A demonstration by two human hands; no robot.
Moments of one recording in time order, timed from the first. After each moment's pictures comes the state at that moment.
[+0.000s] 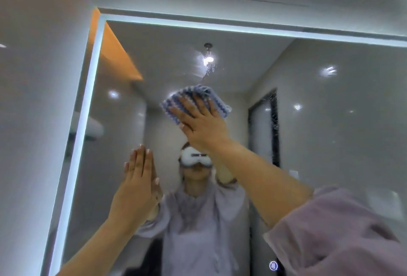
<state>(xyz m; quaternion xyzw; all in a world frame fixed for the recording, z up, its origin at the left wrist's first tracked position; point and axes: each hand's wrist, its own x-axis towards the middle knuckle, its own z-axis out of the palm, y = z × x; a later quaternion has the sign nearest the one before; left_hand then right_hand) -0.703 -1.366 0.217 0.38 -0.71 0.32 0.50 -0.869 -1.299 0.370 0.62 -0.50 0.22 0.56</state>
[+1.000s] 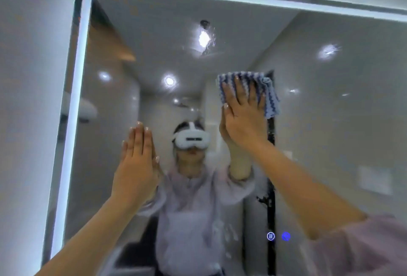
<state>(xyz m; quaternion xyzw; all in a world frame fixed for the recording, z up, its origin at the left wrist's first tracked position) -0.704 -1.367 0.216 0.37 -0.70 0.32 0.52 -0.931 -1.276 0.332 0.50 -0.57 0.39 0.52</state>
